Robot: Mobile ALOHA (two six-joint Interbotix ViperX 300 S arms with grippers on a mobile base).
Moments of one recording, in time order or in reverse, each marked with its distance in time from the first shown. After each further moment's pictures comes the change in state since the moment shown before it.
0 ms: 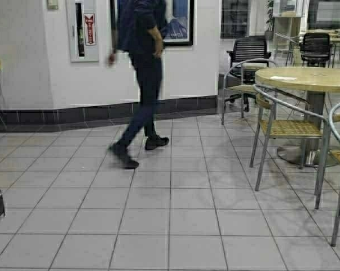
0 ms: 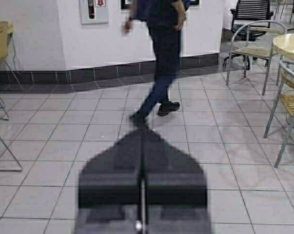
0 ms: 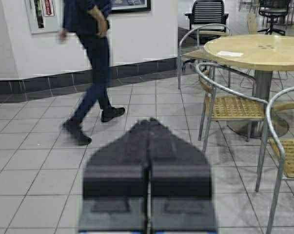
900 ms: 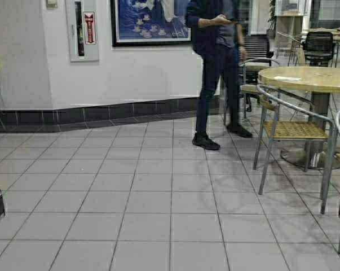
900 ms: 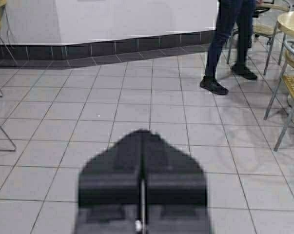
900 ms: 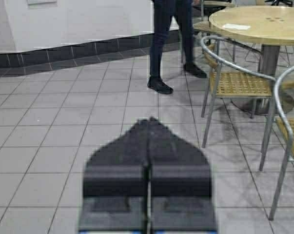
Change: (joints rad) left arm -0.005 -0.003 -0.021 0.000 0.103 -0.025; right arm 0.003 -0.014 -0.006 -0.005 0.110 0.002
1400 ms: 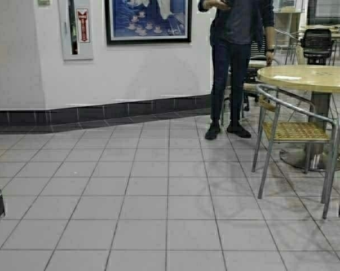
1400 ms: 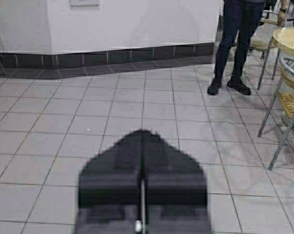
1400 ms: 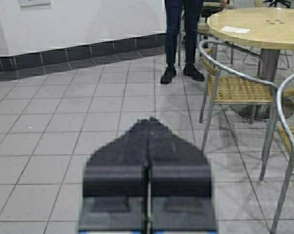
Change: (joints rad) left arm 0.000 -0.037 0.000 -0.002 0.005 -0.025; right arm 0.000 -0.005 0.000 0.000 0.000 0.002
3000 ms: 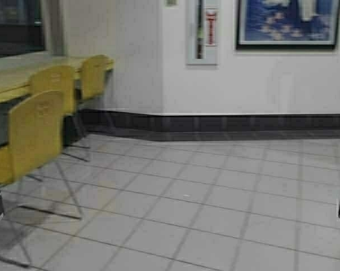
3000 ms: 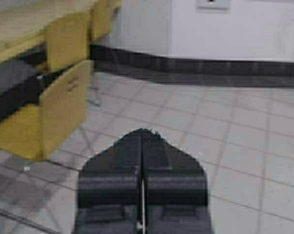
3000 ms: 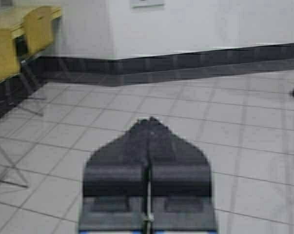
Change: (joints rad) left arm 0.000 0.040 0.006 0.002 -0.021 -0.003; right arm -0.032 0.015 0.011 0.000 -0.018 0.040
